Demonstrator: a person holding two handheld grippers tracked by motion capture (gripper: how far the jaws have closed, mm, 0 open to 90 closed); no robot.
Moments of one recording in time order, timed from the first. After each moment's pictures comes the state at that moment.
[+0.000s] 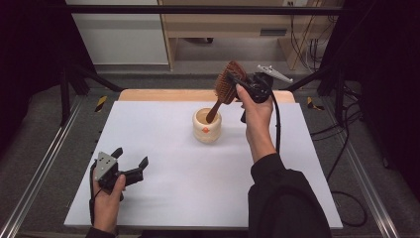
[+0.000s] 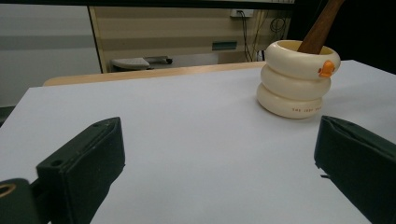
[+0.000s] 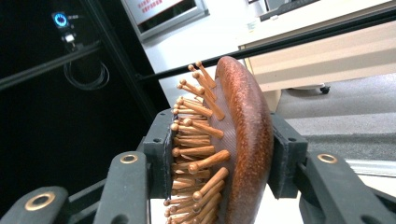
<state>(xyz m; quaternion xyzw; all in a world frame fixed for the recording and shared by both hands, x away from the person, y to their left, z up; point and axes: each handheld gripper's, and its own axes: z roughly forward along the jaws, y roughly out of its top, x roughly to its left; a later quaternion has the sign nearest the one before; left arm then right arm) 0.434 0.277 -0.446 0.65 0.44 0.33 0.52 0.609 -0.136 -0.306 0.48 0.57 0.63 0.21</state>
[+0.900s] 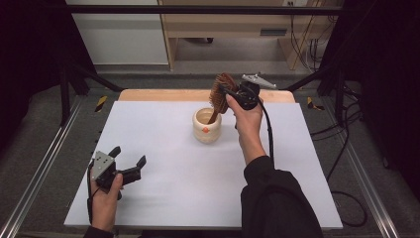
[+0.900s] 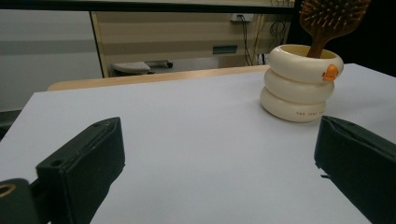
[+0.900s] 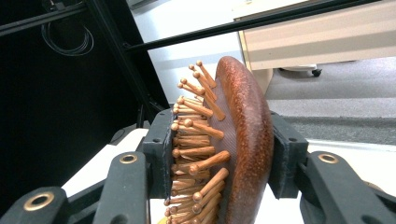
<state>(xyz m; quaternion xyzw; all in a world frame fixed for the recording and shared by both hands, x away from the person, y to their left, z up) 0.437 0.282 -0.445 0.64 0.44 0.33 0.53 0.618 -0.115 -0.341 0.48 0.61 0.59 0.21</state>
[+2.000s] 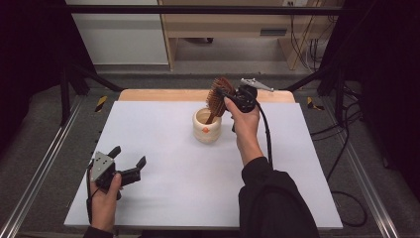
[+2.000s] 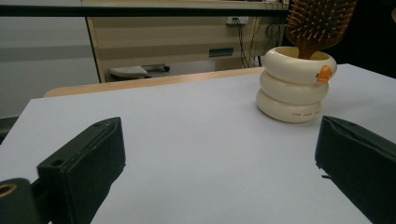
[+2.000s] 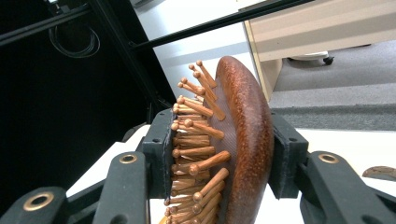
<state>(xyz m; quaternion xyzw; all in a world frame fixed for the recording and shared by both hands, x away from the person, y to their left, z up) 0.435 0.284 -0.445 0.65 0.43 0.34 0.53 0.623 -0.112 -0.357 0.49 0.60 0.60 0.18</state>
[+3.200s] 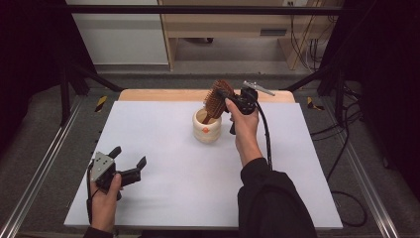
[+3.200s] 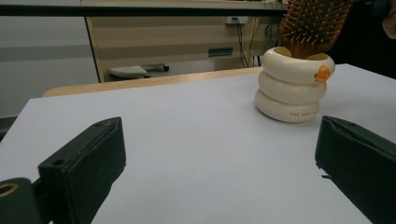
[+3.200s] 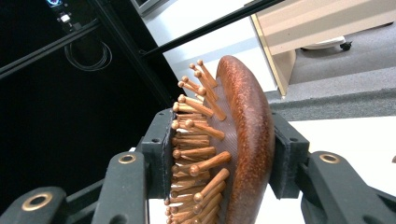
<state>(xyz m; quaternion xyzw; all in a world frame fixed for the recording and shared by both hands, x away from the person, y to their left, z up) 0.434 0.282 -0.444 0.65 0.43 0.34 0.54 0.626 -0.115 -0.371 0.51 0.57 0.62 0.14</state>
